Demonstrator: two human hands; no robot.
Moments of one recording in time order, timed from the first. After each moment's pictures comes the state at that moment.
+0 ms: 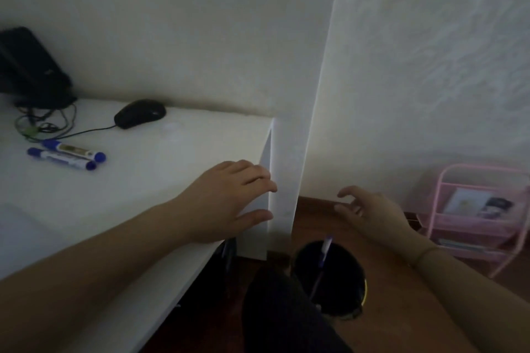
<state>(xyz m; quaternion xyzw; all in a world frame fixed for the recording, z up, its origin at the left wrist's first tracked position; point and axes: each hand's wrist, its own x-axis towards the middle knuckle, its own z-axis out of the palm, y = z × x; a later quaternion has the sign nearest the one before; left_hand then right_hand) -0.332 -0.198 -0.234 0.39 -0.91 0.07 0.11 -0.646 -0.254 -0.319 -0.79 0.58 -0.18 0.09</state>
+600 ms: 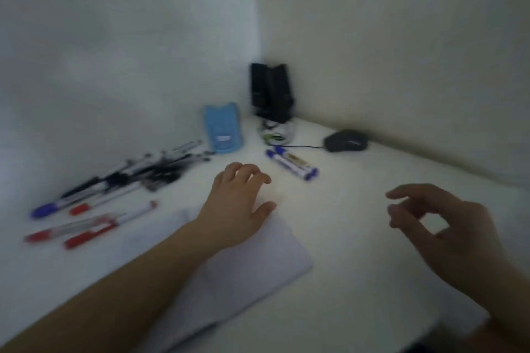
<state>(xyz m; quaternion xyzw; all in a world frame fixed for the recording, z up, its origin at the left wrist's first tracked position) -0.112 -0.066 -0.216 0.80 -0.58 0.13 0.11 -0.390 -0.205 -0.199 -0.85 0.22 -0.41 0.24</state>
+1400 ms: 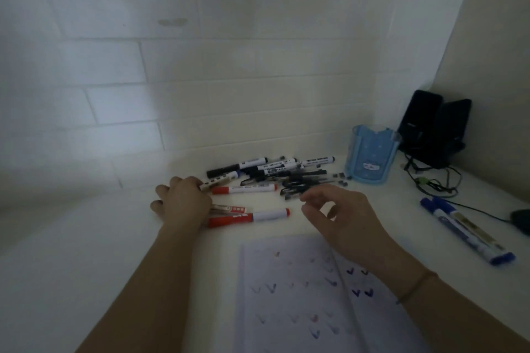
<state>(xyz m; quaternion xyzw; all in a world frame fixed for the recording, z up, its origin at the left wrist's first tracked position) 0.082 0.132 -0.236 0.97 0.05 0.09 0.22 -0.080 -0.089 -0.207 -0.90 -0.04 -0.27 0.33</state>
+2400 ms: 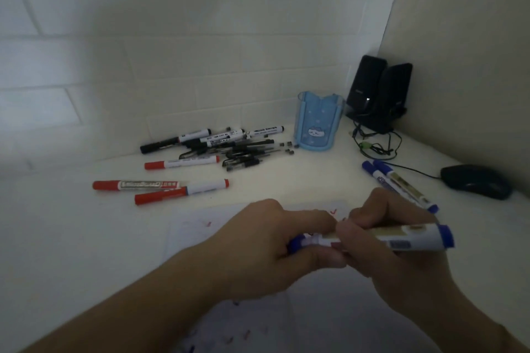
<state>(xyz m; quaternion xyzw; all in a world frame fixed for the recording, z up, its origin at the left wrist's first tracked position) -0.094 0.023 -0.196 0.70 -0.63 -0.01 0.33 -0.204 -0.124 -0.203 -0.76 -0.03 -0.32 0.56</state>
